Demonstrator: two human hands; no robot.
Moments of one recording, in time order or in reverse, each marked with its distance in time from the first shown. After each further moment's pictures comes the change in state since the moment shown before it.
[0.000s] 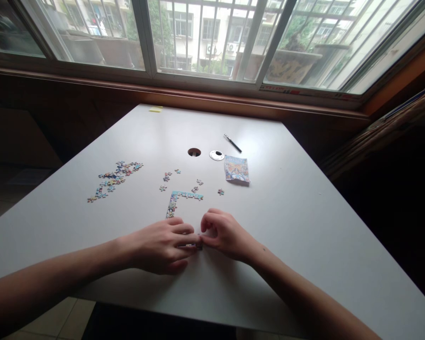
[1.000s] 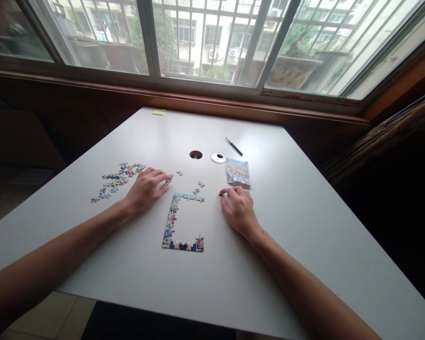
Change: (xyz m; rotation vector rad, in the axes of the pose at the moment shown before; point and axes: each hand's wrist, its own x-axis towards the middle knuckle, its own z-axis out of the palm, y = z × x) left_hand -0.040 -0.103 0.000 0.102 0.235 -0.878; right_hand 0.027 0.064 -0.013 -0.389 0.499 0.172
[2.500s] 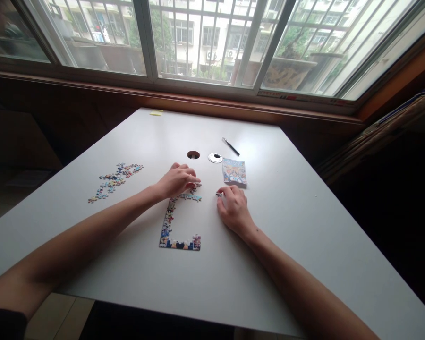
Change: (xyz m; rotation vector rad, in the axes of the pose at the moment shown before) left_hand 0.069 0.046 0.034 -0.011 -0.177 0.348; right_hand 0.000 -0.005 0.002 0.007 0.013 -0.009
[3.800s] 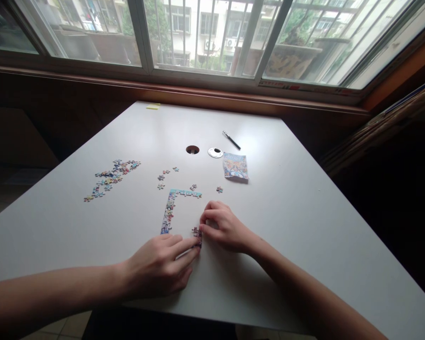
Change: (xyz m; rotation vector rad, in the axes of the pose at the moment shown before) left_hand -0.129 0.131 -0.007 -0.015 0.032 0.250; right_hand -0.023 -0.051 -0.035 0.419 -0.549 -0.153
